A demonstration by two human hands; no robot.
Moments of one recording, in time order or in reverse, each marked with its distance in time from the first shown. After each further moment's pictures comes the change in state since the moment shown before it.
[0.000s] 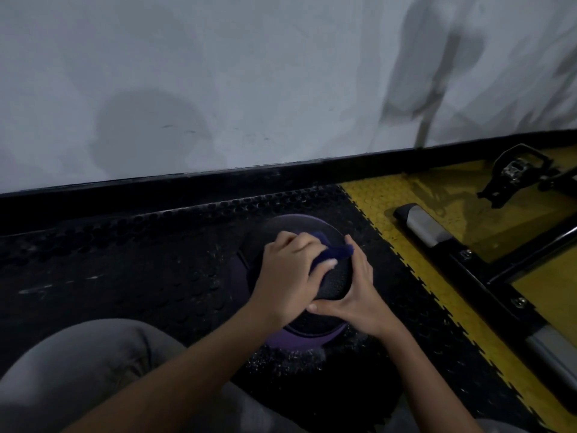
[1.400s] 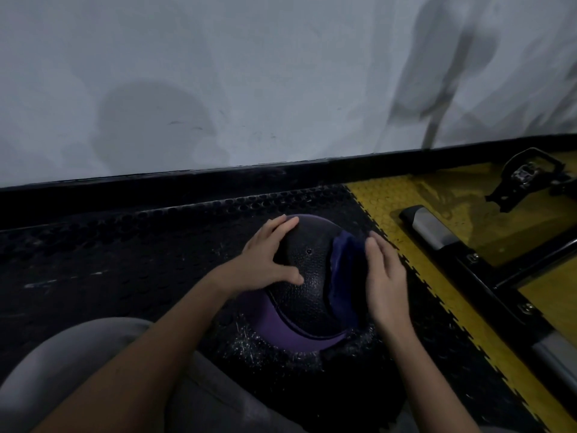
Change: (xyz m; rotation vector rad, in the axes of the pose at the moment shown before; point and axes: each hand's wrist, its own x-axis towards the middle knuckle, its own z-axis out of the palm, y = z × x) left_hand 0.012 -0.062 -0.029 -0.414 -0.562 -0.295; right_hand 0.005 -0.026 0.002 0.262 0.592 0.094
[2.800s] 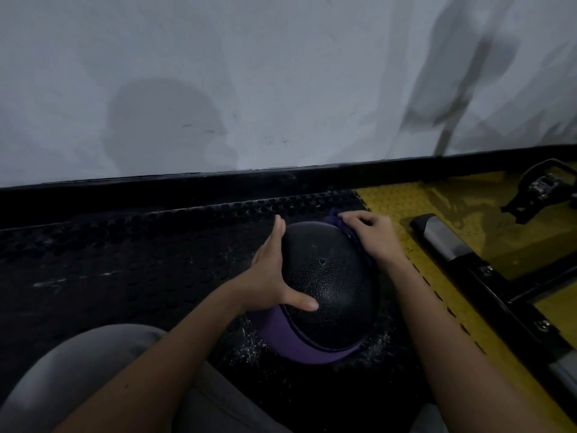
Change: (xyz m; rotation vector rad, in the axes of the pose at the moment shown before) left_hand 0.000 -0.017 0.009 -0.212 0.034 -0.066; right_hand 0.105 -0.001 0.037 -0.141 -0.262 -0.032
